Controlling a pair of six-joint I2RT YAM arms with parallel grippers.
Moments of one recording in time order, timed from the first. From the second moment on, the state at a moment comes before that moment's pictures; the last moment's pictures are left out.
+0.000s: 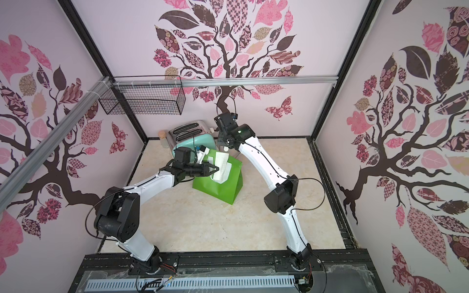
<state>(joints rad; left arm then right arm) -0.34 1.68 1.10 -0.04 0.72 -0.42 0.63 2.17 2.49 -1.09 0.30 0.67</state>
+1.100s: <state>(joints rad) -0.32 1.11 1.05 -0.38 0.24 -0.47 0.45 1.53 0.94 -0.71 -0.08 0.59</state>
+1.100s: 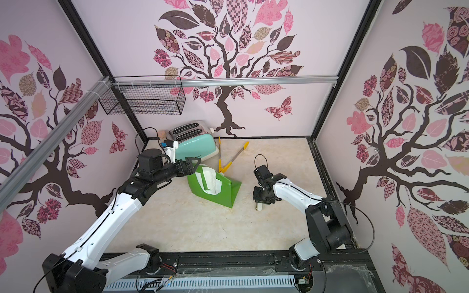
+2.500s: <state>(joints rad) -0.05 1.56 0.38 0.74 -0.40 -0.09 0.06 1.57 0.23 1.10 0.32 0.10</state>
